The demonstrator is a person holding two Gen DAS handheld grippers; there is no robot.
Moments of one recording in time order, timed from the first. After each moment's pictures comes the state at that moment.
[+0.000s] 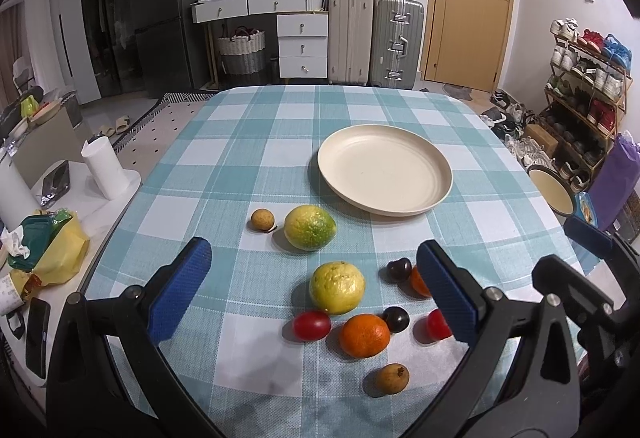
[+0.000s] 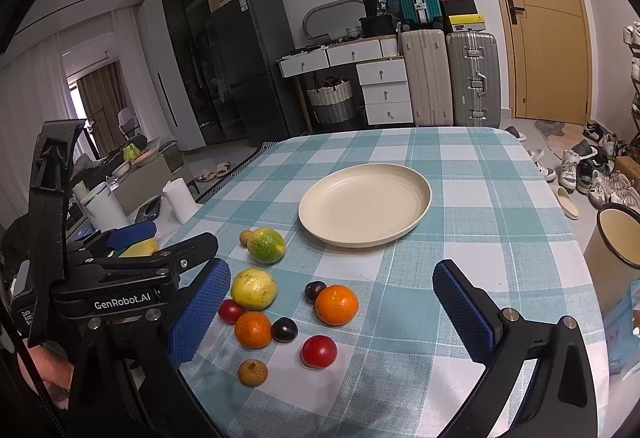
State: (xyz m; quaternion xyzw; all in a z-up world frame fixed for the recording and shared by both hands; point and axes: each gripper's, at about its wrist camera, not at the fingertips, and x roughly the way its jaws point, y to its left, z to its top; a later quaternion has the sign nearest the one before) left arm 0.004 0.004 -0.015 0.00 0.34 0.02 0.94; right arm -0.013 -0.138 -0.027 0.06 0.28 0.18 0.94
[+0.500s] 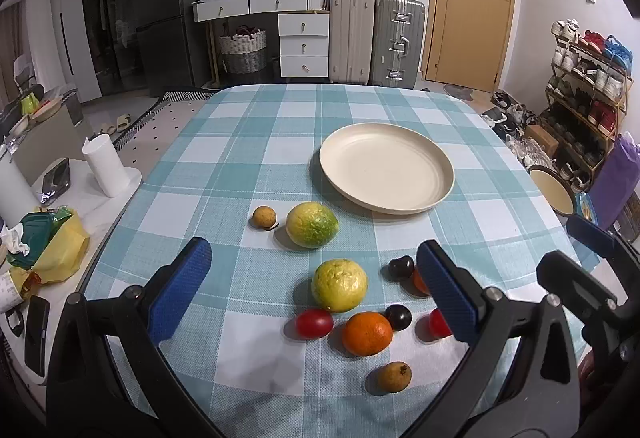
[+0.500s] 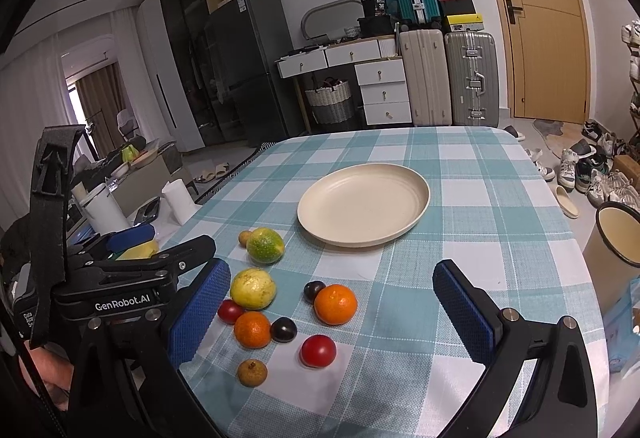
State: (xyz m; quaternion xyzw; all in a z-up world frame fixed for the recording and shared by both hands) left arm 0.002 0.008 -0.016 -0.01 0.34 0.02 0.94; right arm -0.013 -0.137 -0.028 0.05 0.27 0.17 0.94
